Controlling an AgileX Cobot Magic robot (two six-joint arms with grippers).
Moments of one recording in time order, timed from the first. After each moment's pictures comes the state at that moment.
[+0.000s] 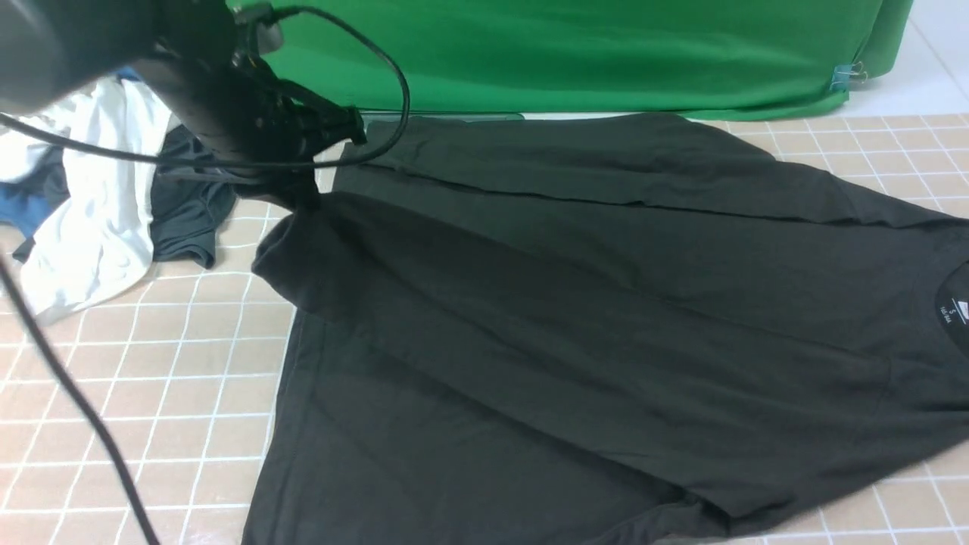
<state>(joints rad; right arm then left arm) 0.11 0.80 -0.75 0.20 0.80 -0.17 -0.22 1.86 -1.54 0.00 0.87 -0.32</state>
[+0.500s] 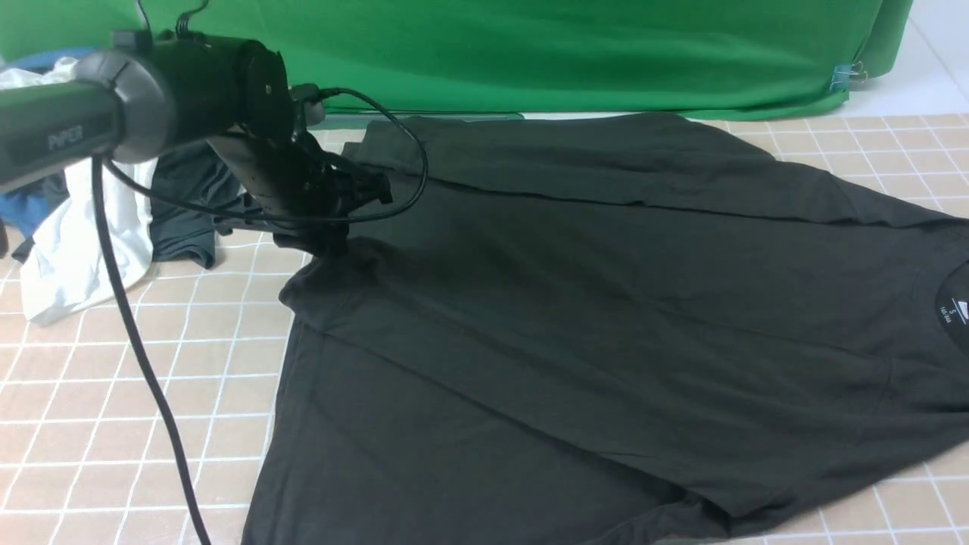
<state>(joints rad) 0.11 0.80 -0.75 0.20 0.80 -0.17 -0.22 2.03 -1.54 -0.01 0.77 -0.31</state>
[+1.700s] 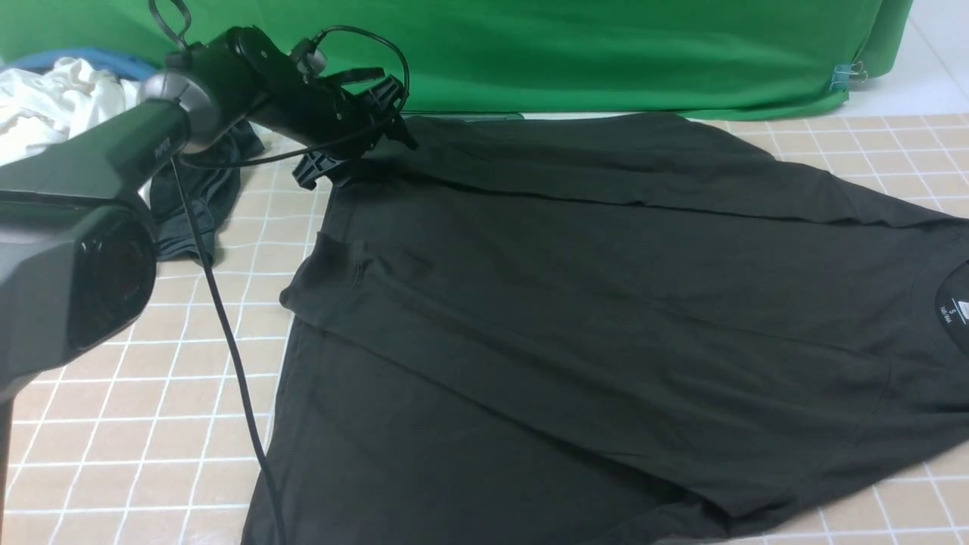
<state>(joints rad) 0.12 0.80 -0.75 0.20 0.72 -0.09 -0.10 2.50 -2.17 -0.55 0.69 -0.21</state>
